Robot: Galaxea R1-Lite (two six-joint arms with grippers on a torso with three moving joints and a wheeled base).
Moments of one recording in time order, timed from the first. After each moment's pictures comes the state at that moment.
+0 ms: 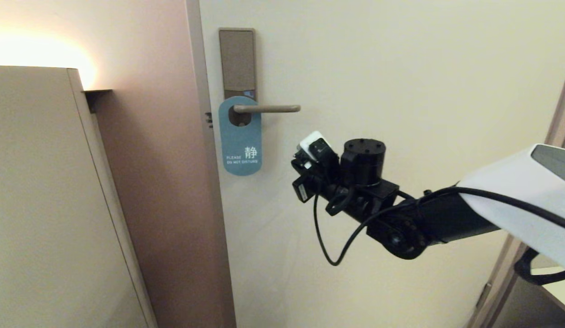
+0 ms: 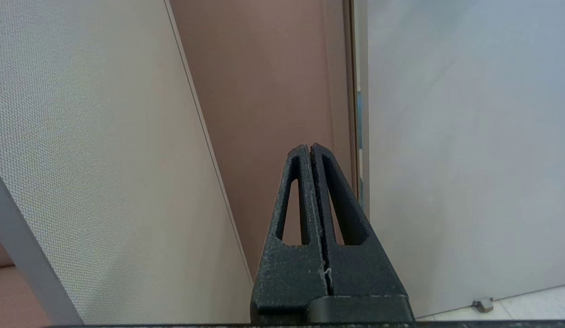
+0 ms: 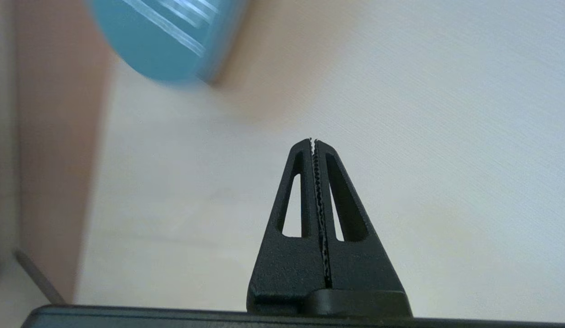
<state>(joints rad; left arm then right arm) 0.00 0.00 0.00 0.03 -0.03 0.11 0.62 2.15 -1.17 -0.89 -0.06 -0.33</state>
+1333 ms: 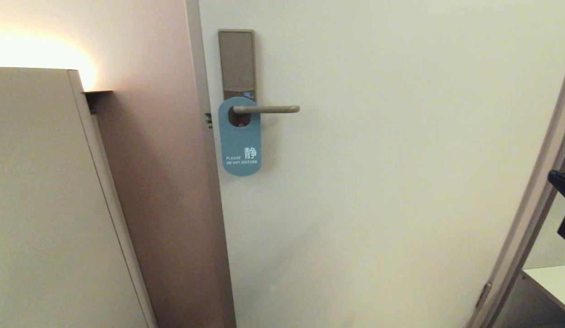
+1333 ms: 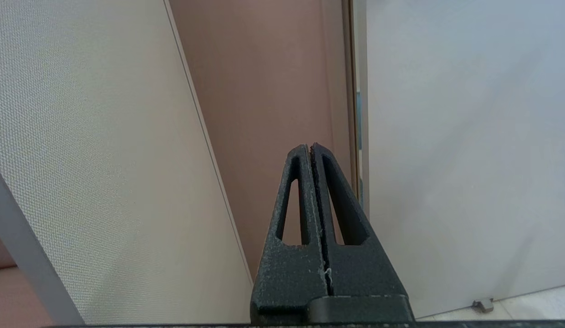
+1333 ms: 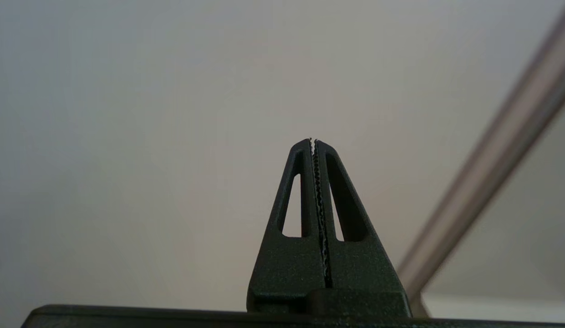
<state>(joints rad) 0.00 0.00 0.00 0.03 -0.03 0.11 0.02 1.04 -0.38 -0.63 -0.10 -0.21</state>
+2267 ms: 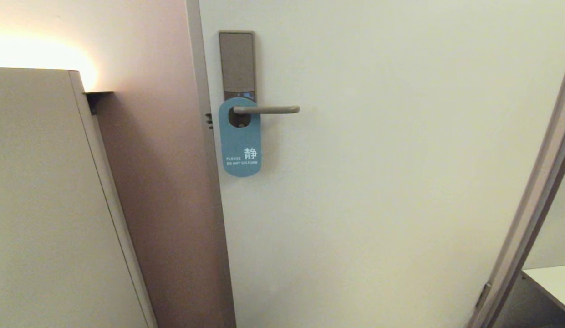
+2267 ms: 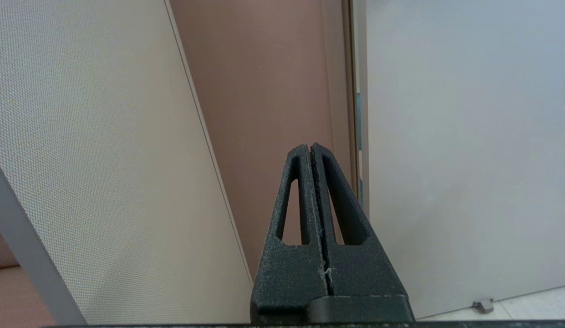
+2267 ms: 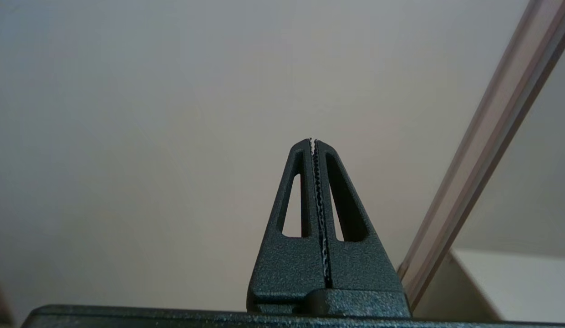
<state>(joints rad) 0.00 0.00 0.00 0.03 -0.03 0.11 -0.09 0.36 -0.01 -0.36 0.06 -0.13</state>
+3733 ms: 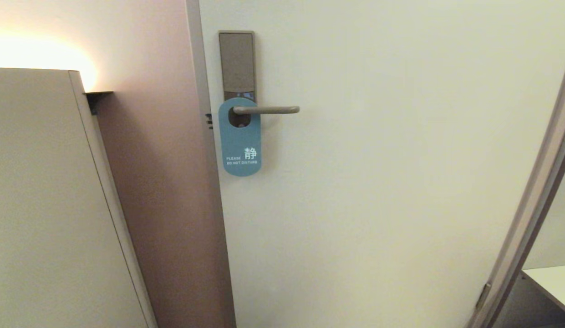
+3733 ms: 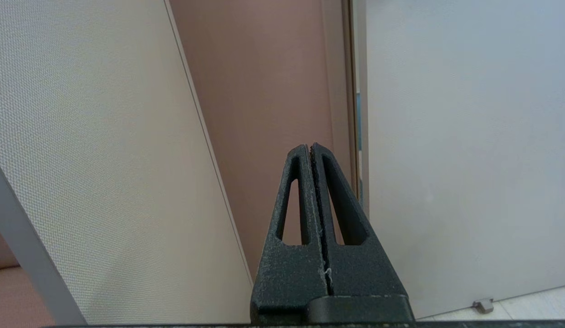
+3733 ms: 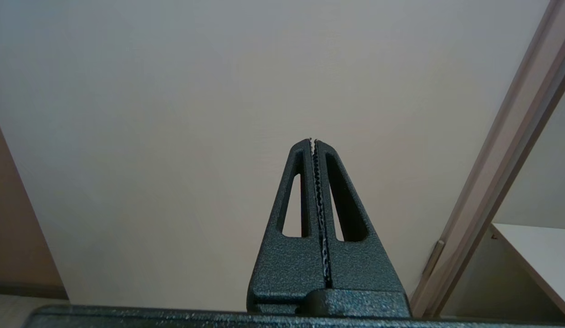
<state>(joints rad) 0.00 0.00 0.00 0.03 -0.03 0.11 -0.01 0.00 0.00 0.01 0.02 -0.05</state>
